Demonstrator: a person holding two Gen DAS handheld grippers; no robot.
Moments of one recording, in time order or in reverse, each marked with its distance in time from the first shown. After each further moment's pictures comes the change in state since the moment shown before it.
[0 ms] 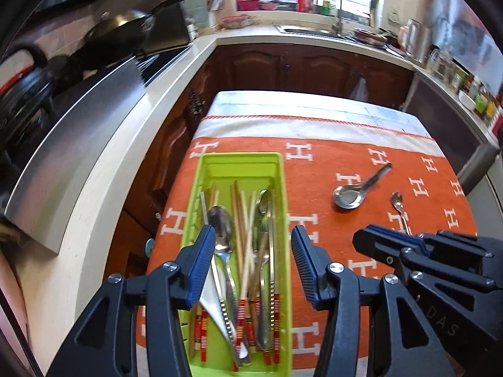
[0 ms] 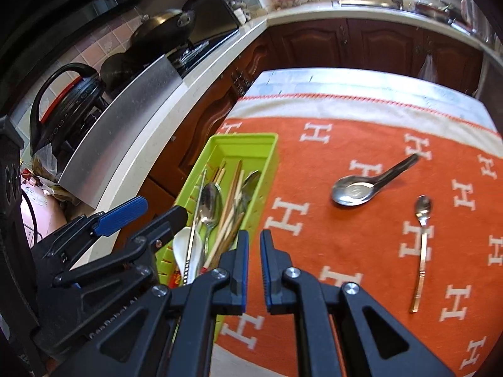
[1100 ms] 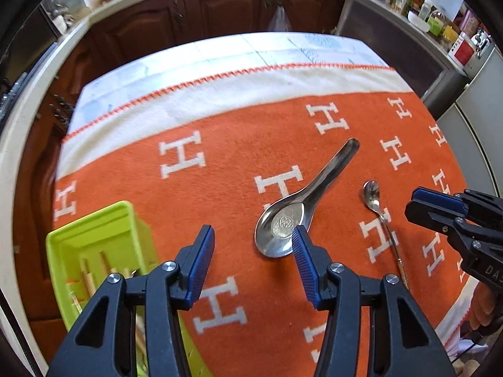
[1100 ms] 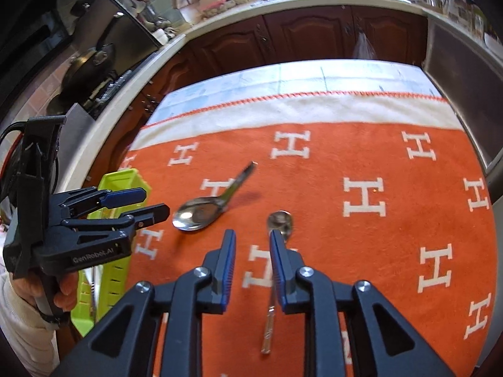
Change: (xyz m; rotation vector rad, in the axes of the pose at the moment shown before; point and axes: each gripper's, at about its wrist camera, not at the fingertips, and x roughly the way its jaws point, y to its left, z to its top) left arm 0.151 -0.107 0.068 0.294 0.285 -0.267; right arm -0.001 -0.169 0.011 0.171 -0.007 -0.125
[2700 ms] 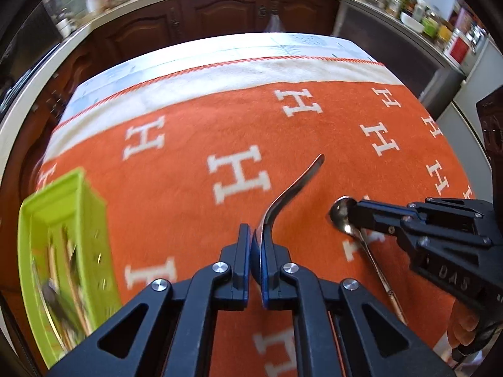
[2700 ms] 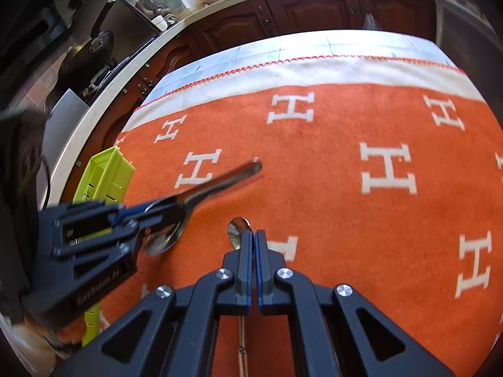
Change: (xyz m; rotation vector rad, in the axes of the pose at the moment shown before) left arm 0.010 -0.048 -0.036 -0.037 -0.093 0.034; right arm 0.042 -0.012 -0.021 0.010 0.041 0.059
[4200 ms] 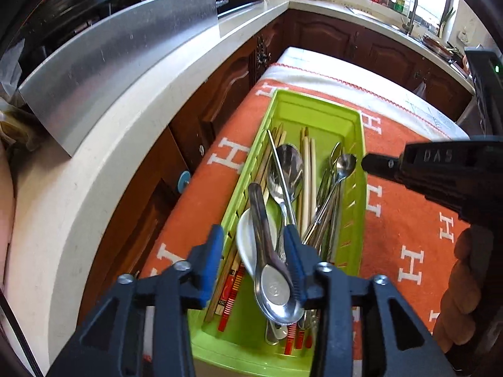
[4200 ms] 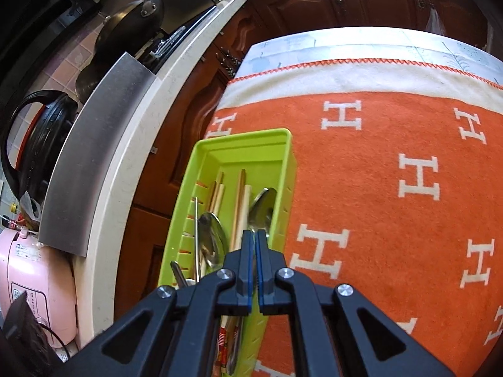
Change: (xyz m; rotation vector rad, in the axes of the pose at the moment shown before) left arm -0.124 0.137 -0.130 -0.548 -0.074 0.336; right arm 0.043 0.188 0.022 -0.022 0.115 0.138
